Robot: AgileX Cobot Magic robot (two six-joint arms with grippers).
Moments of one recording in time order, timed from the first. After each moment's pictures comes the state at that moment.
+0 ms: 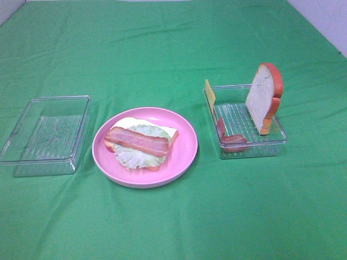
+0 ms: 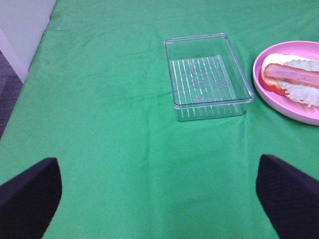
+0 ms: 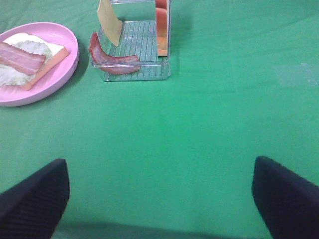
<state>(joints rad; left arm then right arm) -0.01 -0.01 -0.52 0.02 1.08 0.02 0.02 0.00 -0.46 0.10 1.11 -0.04</state>
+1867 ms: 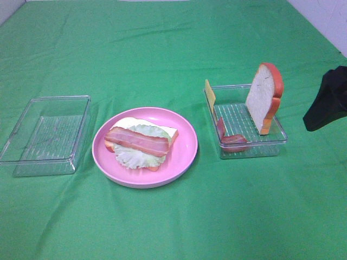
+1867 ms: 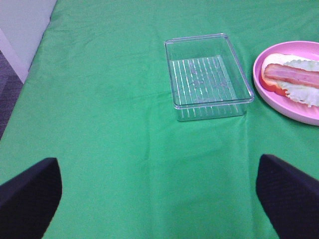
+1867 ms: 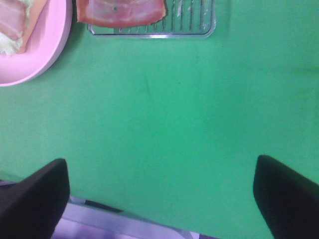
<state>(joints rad) -0.01 -0.01 -0.52 0.02 1.08 0.02 0.02 1.31 -0.94 0.26 1.02 -0.17</state>
